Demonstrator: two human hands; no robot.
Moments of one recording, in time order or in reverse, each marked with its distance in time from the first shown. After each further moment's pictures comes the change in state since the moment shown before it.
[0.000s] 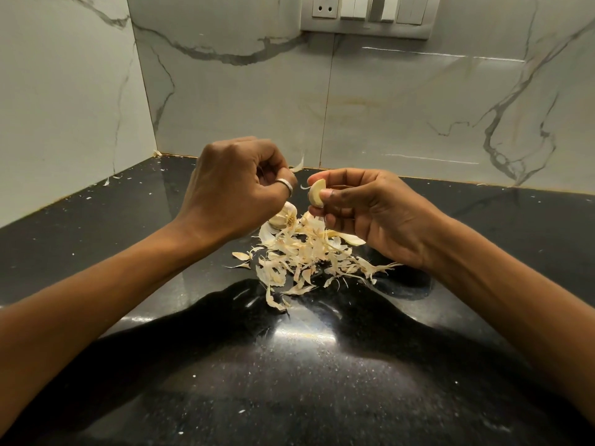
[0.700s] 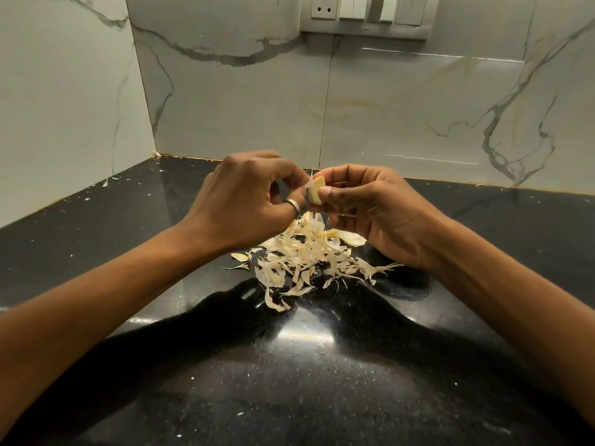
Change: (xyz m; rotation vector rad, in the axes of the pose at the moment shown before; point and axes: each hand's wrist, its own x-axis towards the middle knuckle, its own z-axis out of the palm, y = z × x) left_hand -0.003 0.001 0.003 -0.073 -0.192 0.081; right_hand 0.001 0.001 -0.001 -0.091 0.025 -0.072
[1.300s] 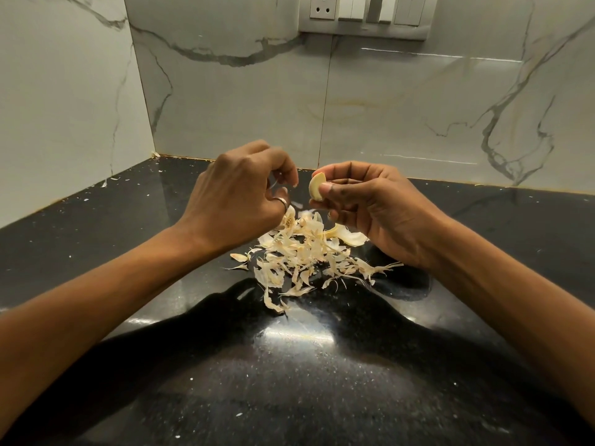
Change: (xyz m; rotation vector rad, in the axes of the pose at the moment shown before) left_hand -0.001 -0.002 -0.003 0.112 0.031 -0.017; right_hand -0.001 -0.003 0.002 0.055 0.035 -0.017
